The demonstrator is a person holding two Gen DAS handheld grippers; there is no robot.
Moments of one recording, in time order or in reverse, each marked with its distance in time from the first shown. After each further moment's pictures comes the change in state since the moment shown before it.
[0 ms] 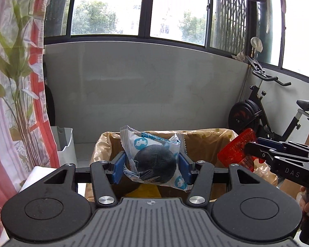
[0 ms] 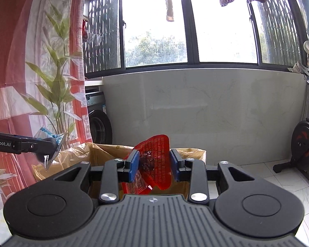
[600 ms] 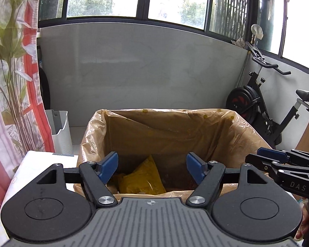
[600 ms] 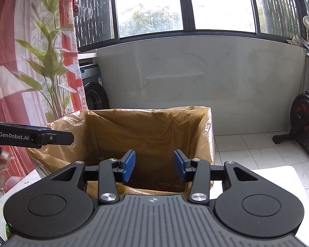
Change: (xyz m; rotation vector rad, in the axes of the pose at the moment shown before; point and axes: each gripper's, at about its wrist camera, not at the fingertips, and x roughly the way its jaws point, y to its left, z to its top) left arm 0.016 0.018 -0.017 -0.032 0.078 -0.028; right arm 0.006 0.000 -0.026 0.053 0.158 -0.009
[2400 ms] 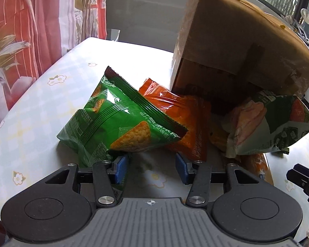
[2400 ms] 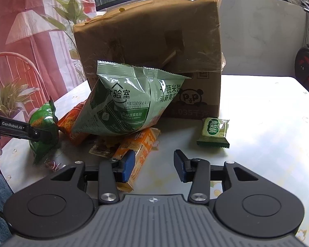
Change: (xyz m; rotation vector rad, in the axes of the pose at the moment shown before) left arm -0.080 0.090 -0.206 -0.239 0.301 0.175; right arm -0.086 0.053 -0.185 0.038 0.222 0.040
